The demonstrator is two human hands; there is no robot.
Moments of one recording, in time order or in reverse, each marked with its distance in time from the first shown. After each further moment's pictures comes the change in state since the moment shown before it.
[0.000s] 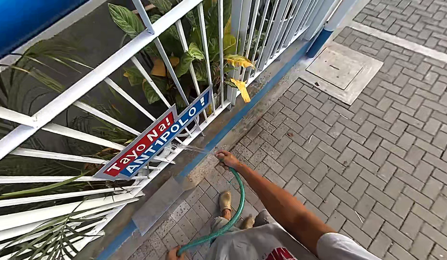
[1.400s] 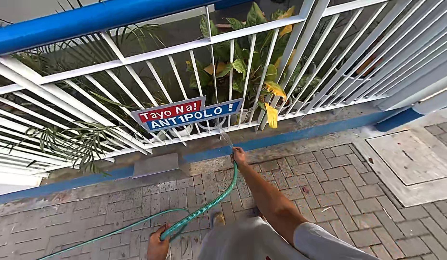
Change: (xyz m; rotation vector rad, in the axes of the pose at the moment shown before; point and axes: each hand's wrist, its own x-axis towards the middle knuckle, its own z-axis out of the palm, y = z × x) left_hand -0.146 0.167 0.162 -0.410 0.769 -0.031; right_hand -0.020 -0.014 -0.078 0.077 0.147 -0.129
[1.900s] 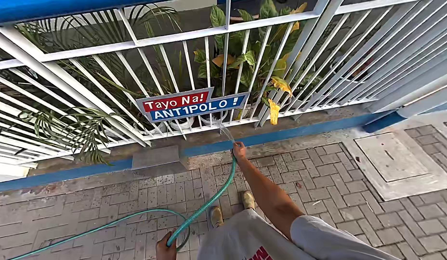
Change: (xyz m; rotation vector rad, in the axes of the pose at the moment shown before) left_hand -0.054 -0.055 0.010 -0.117 0.050 -0.128; right_hand -0.030 0.010 0.034 -0.170 0.079 -0.050
